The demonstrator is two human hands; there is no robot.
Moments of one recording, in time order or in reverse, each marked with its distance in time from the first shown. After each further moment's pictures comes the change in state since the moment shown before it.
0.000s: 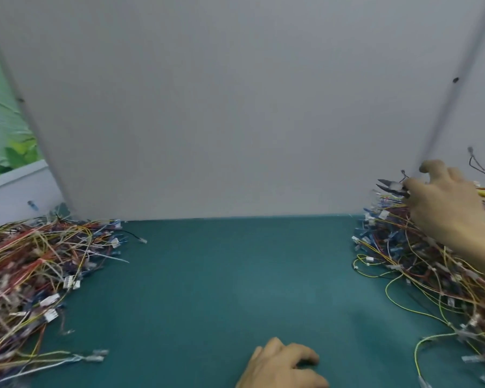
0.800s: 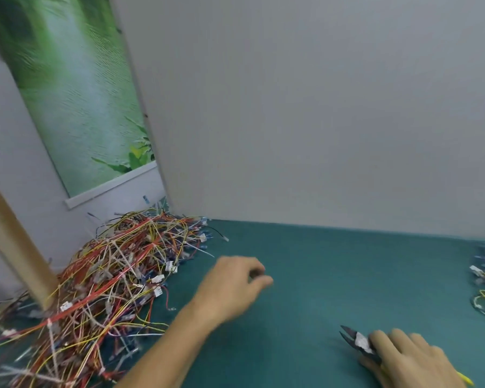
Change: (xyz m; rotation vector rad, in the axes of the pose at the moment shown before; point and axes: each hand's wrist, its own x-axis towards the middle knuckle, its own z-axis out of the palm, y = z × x) left_hand -0.068 -0.100 -0.123 0.051 0.482 -0.636; right_hand -0.160 -0.200 -0.001 0.698 0.115 -0.248
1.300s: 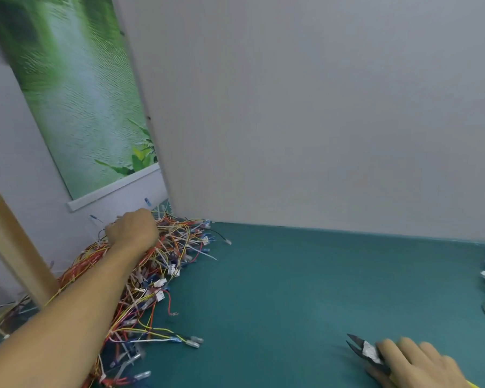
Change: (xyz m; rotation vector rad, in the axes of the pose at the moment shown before) left_hand 0.061 -0.135 -0.098 0.498 0.263 -0.722; right_hand 0.008 -0.006 -0.002 -0.020 0.078 -0.007
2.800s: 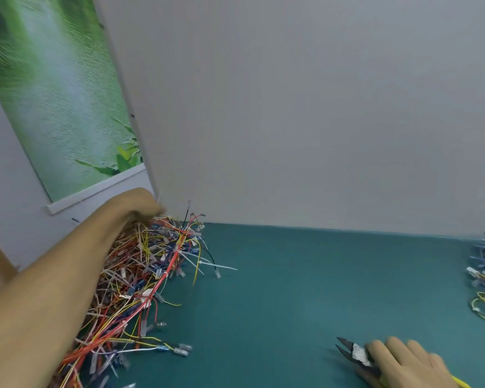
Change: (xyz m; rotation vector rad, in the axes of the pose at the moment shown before) left_hand 0.019 0.035 -0.052 -0.090 -0.325 0.190; right_hand -0.004 0.004 0.011 -0.074 0.038 -0.048
